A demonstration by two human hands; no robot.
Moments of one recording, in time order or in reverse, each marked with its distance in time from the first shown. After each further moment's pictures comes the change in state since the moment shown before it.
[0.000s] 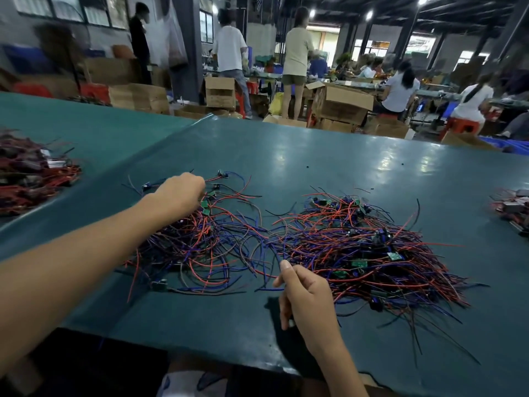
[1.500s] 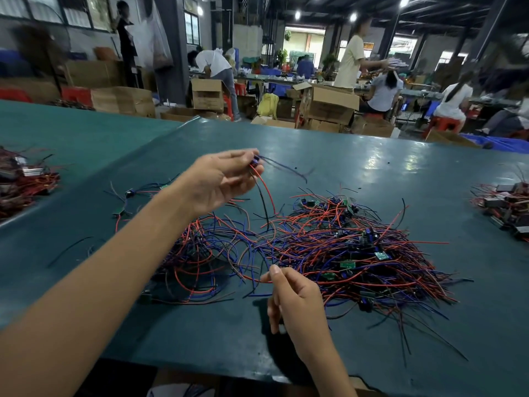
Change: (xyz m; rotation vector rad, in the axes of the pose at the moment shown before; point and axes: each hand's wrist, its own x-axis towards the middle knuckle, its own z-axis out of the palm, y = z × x) left_hand -0.029 0.087 -0.053 -2.032 -0.250 0.151; right_hand 0.001 -0.004 0.001 0.123 0.034 0.055
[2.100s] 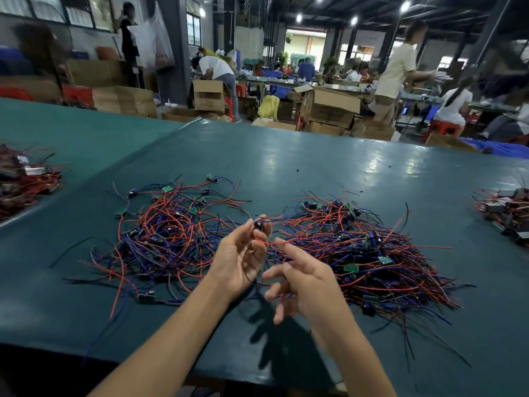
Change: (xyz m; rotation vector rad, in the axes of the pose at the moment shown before) left_hand -0.028 -0.130 -0.004 -0.840 0.035 -0.241; right_hand 0.013 -0.039 -0.007 0.221 -0.144 0.137
